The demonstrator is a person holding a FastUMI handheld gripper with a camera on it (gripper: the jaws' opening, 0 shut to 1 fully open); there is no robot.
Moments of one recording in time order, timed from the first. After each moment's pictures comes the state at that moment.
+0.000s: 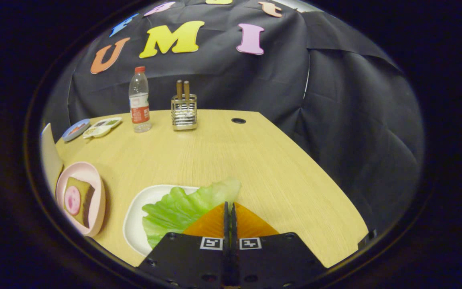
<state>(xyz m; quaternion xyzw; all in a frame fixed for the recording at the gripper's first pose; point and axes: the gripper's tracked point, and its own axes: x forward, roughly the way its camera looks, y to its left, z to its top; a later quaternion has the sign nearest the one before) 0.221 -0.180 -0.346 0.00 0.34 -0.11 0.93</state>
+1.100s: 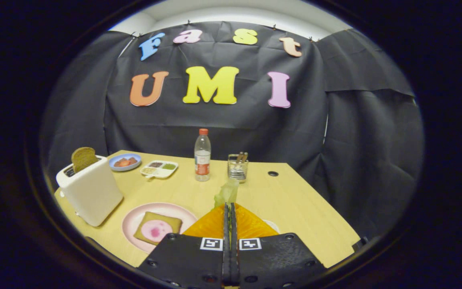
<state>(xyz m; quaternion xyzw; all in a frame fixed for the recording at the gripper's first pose) 0.171 -0.027 -0.203 -0.02 0.21 0.00 0.98</state>
